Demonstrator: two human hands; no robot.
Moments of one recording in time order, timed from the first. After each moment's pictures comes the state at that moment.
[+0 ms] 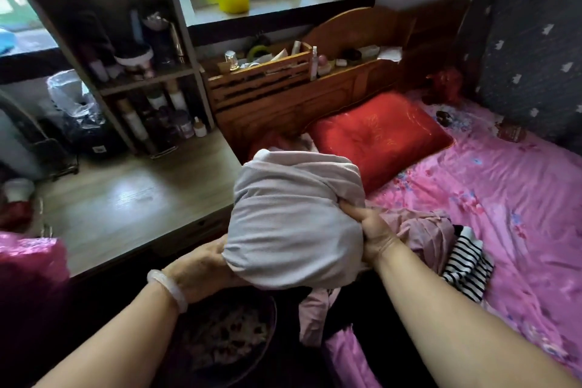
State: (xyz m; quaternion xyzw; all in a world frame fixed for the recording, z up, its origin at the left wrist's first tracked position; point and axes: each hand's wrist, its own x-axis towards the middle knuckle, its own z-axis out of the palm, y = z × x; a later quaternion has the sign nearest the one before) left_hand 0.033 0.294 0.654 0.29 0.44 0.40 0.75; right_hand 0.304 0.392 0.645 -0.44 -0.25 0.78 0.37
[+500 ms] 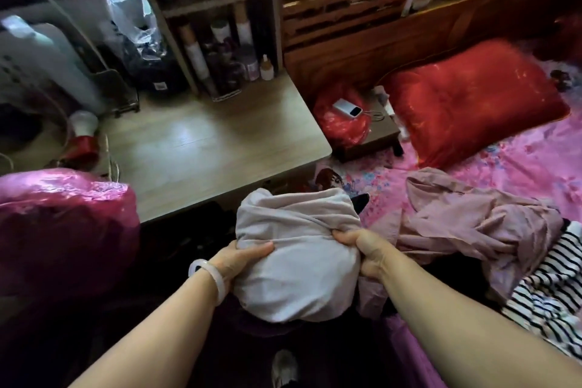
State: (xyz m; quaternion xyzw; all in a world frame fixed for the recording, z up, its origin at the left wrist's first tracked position) left_hand -0.080 0.264 0.530 0.12 0.69 0.33 0.63; right_hand 0.156 0.375 0.499 -0.58 -0.22 0.77 0.15
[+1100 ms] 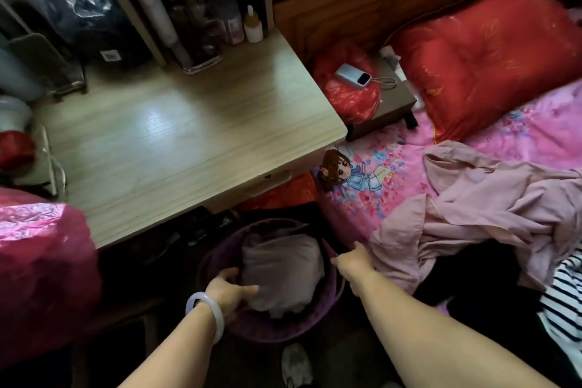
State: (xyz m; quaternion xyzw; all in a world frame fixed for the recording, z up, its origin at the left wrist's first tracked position) left_hand -0.126 0.259 0.393 0.08 0.79 0.20 0.57; right_hand 0.107 0.369 0.320 -0.78 -0.31 0.54 0.06
